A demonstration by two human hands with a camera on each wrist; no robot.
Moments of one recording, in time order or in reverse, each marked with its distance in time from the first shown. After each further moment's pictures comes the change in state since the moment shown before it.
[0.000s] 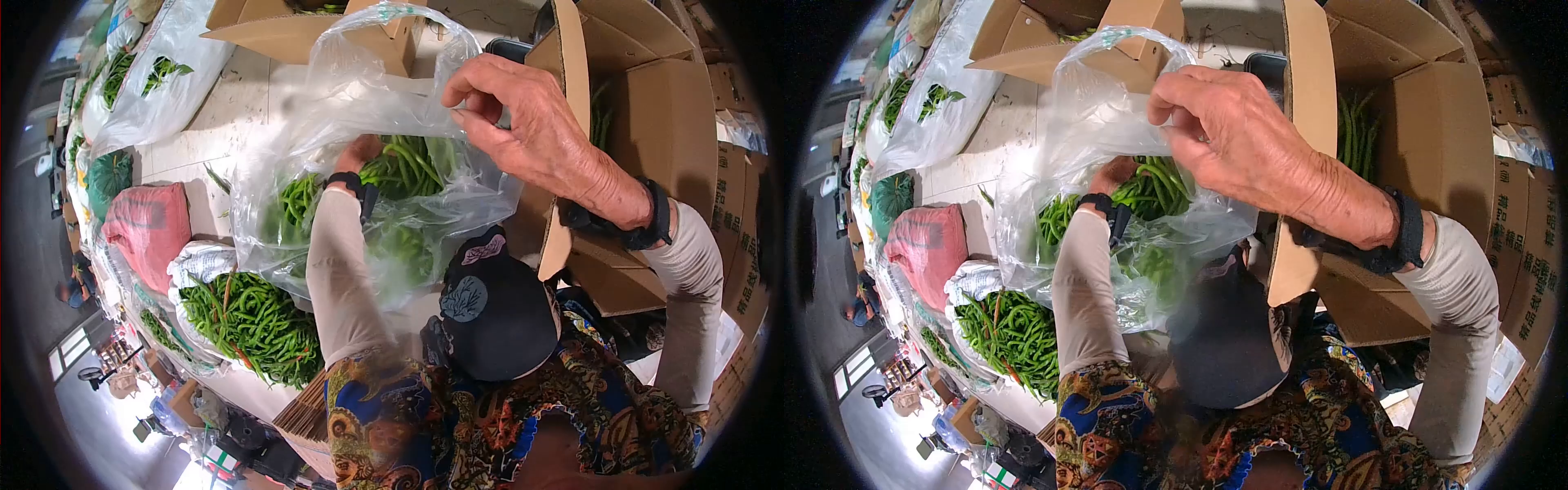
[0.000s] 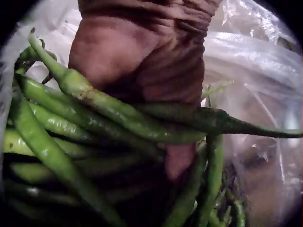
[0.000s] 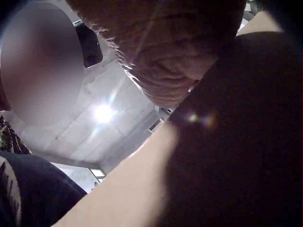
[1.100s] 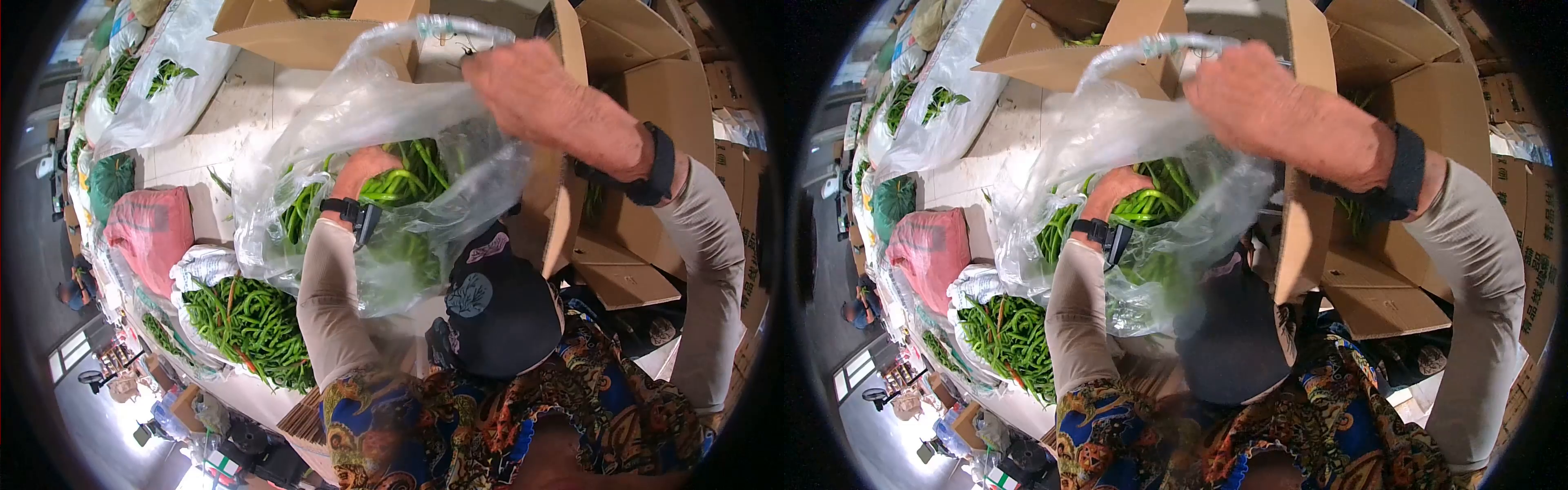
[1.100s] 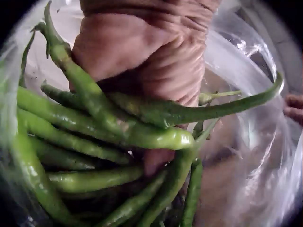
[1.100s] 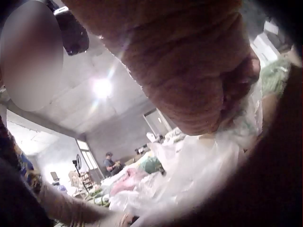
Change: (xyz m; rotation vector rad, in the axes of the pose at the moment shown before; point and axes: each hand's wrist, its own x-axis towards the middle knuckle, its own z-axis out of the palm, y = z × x) left_hand -0.075 0.083 0.008 0.328 0.237 0.295; right_hand 0.027 0.036 -0.013 -0.901 -0.552 -0.237
